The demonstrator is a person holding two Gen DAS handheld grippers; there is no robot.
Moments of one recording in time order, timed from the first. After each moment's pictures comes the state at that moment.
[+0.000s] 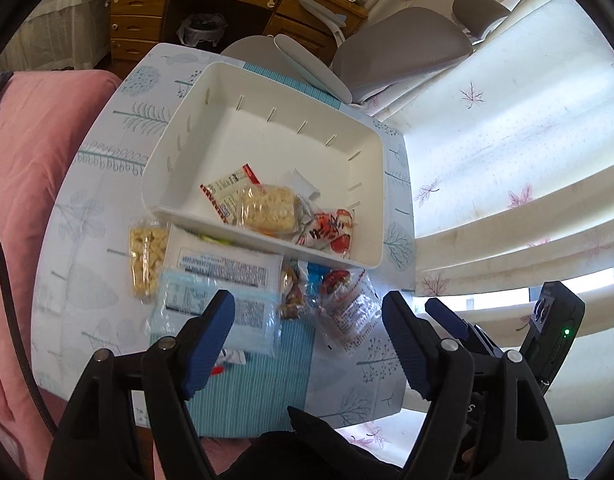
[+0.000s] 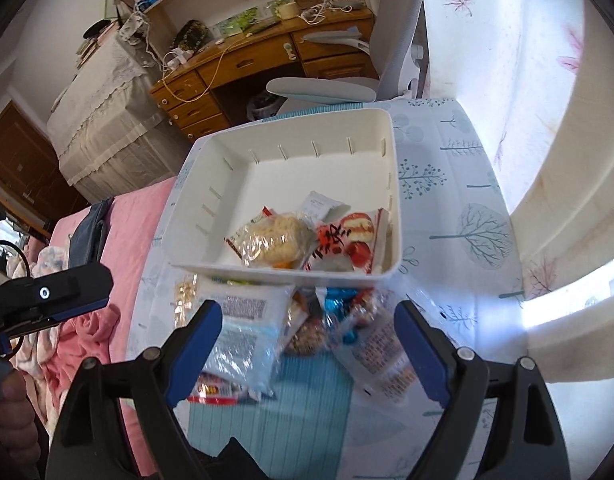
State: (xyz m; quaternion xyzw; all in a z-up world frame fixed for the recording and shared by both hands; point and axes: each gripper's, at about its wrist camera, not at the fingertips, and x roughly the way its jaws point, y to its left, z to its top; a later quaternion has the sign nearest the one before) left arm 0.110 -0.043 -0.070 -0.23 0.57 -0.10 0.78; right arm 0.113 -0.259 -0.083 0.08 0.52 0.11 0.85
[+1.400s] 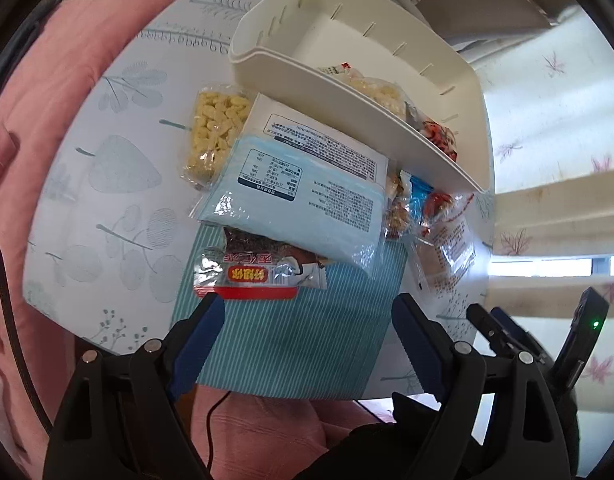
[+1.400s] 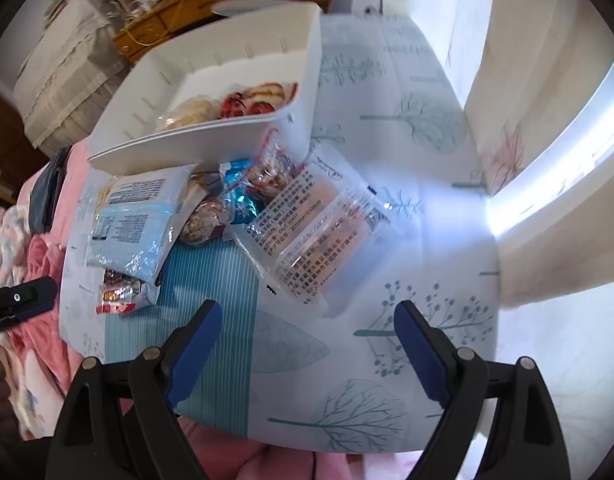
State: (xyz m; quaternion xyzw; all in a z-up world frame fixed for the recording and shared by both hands) left arm 0.049 -0.020 -0.182 -0.24 0.64 -0.01 0.73; right arm 0.063 -0.314 -0.175 0.04 0.60 0.06 0.80
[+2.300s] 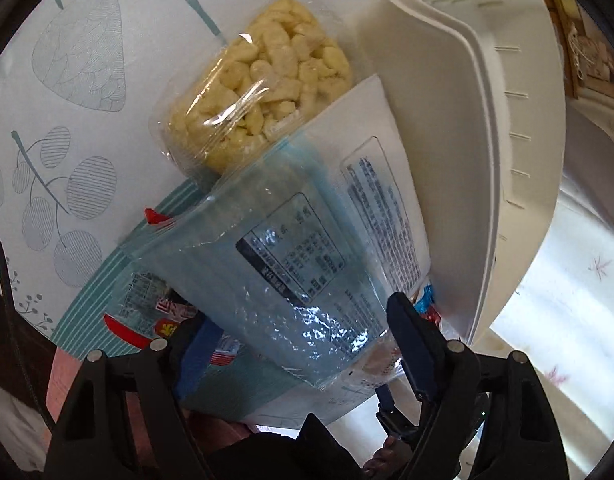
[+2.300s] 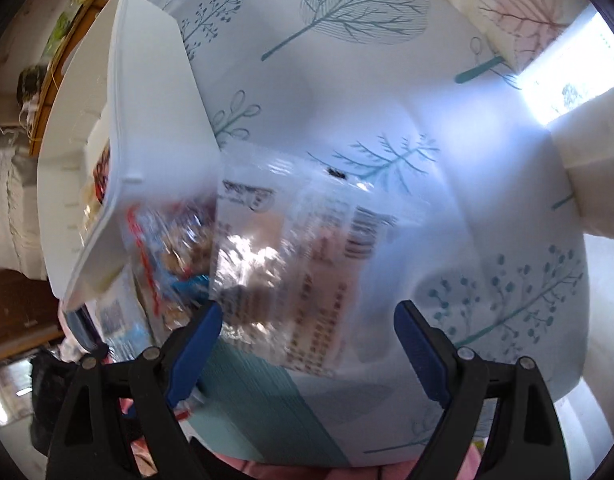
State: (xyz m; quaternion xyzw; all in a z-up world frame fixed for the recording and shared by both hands) left arm 0.110 0.022 -0.290 -0.51 0.67 0.09 0.53; right arm 0.129 -0.356 -0.250 0.30 0.68 -0.05 0.66
